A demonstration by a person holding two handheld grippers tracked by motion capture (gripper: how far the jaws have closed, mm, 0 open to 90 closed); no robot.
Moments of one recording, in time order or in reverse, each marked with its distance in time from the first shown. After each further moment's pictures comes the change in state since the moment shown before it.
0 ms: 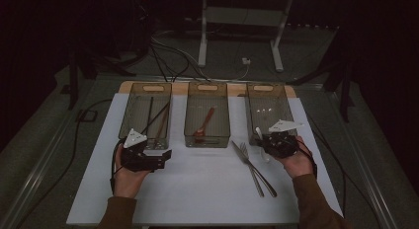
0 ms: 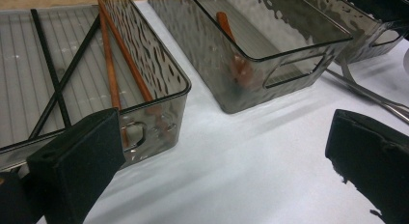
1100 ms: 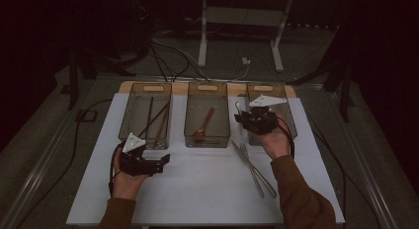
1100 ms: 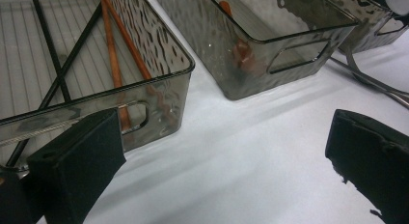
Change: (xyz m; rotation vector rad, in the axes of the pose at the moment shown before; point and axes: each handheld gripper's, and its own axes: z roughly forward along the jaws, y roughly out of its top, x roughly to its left) left arm 0.002 -0.012 -0.001 0.013 0.005 0.000; right arm 0.021 0.084 0.019 -0.145 0.021 0.031
